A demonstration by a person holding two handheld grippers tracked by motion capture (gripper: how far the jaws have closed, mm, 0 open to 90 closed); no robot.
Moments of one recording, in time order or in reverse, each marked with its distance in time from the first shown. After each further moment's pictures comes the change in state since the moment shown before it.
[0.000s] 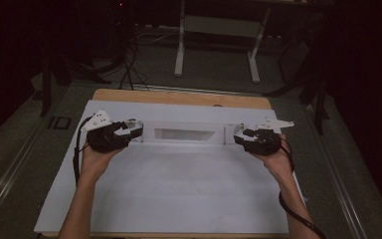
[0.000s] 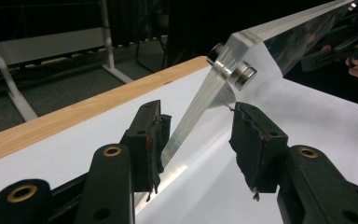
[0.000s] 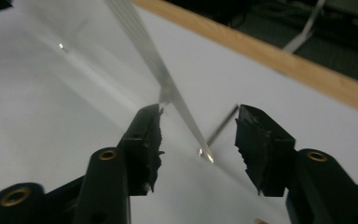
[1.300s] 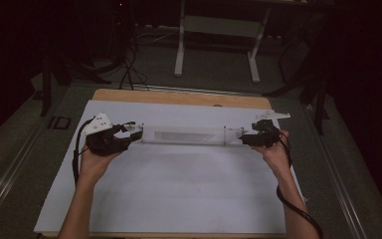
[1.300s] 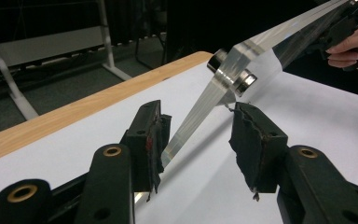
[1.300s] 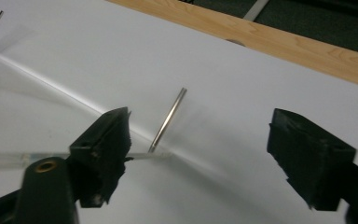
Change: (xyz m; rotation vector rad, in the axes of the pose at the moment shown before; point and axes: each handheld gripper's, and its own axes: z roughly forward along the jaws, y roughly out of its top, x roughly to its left) left arm -0.006 -0.003 -0.004 0.015 -0.001 0.028; right arm -0.030 -0.001 0.024 0.111 -0.145 0.151
